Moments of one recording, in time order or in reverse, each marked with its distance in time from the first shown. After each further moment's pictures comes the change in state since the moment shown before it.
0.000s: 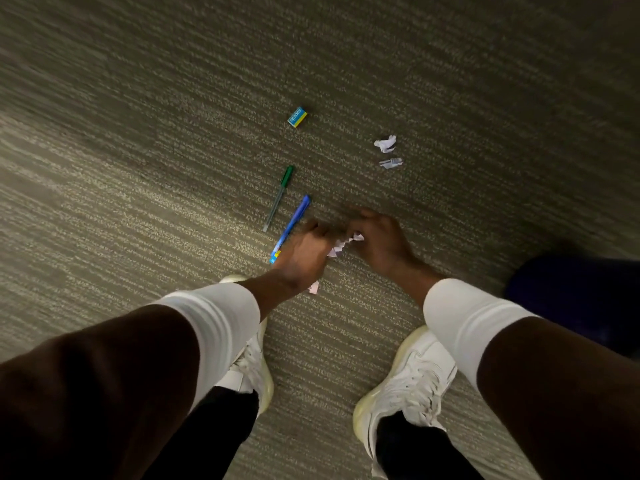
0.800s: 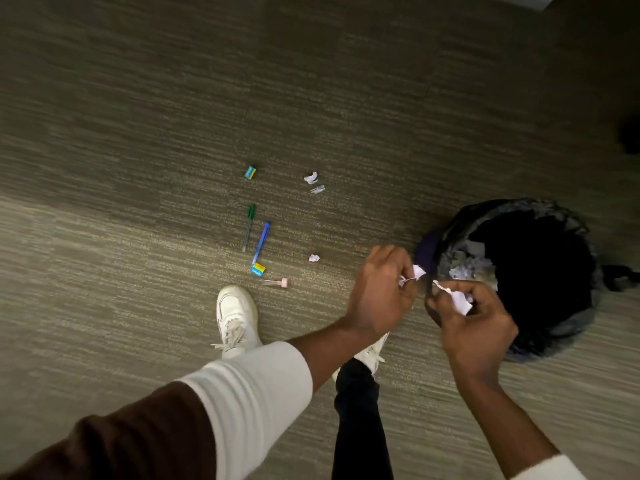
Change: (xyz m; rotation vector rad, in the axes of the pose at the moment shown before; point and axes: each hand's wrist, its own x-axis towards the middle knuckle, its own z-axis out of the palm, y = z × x) left_hand -0.044 0.318 -0.148 -0.547 0.192 0.048; right_hand -0.320 -0.053 -0.221 0.442 0.885 0.680
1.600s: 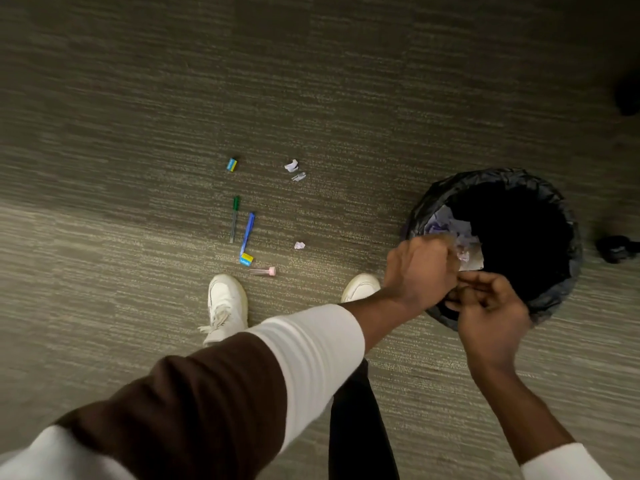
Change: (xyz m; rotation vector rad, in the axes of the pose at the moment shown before) left_hand 0.025 0.086 0.077 0.188 -0.223 -0.117; right_hand 0.017 0.066 -0.054 0.167 -0.066 0.244
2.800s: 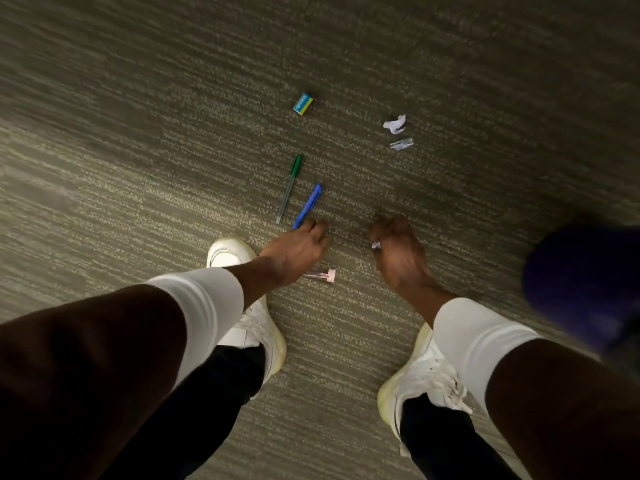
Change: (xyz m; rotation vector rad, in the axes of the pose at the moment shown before) left_hand 0.007 -0.498 -0.050 0.833 -0.318 0.209; right_hand 0.035 0.091 0.412 -0.989 -0.660 -0.659
